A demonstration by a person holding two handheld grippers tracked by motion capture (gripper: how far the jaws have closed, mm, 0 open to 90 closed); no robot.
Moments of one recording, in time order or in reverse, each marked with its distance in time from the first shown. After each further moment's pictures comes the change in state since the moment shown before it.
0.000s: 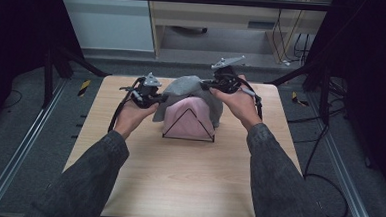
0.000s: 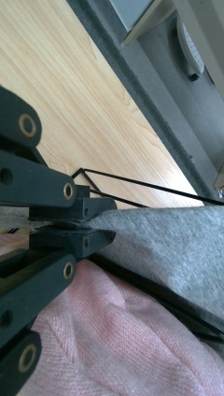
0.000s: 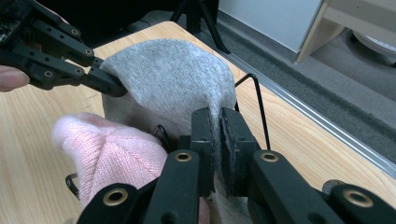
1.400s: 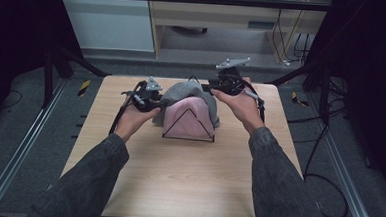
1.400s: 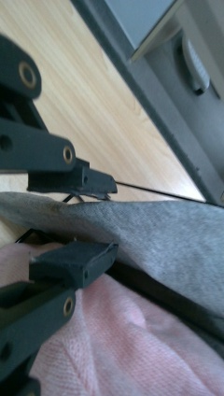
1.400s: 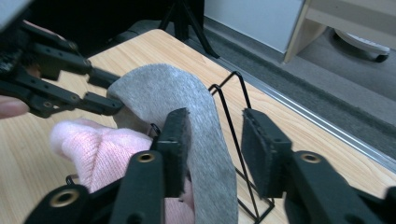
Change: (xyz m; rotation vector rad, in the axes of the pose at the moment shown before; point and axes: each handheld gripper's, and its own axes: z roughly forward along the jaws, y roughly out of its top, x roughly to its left) left arm -0.005 -0.009 0.004 0.014 0.069 0.006; right arm 0.002 -0.005 -0.011 -0.028 -0.052 0.058
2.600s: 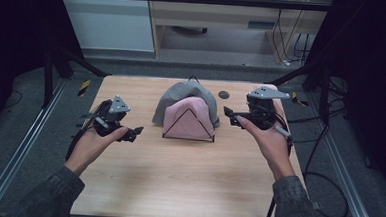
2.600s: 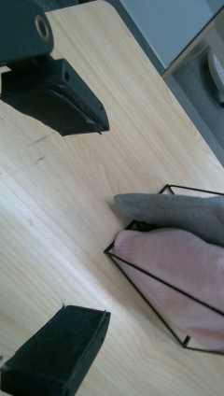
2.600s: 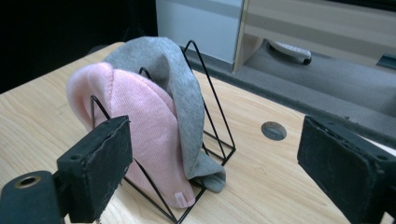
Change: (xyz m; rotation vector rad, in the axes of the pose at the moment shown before) left arm -0.017 -0.054 -0.115 0.099 0.043 0.039; right arm 0.031 -0.065 -0.097 -0.117 -0.211 0.076
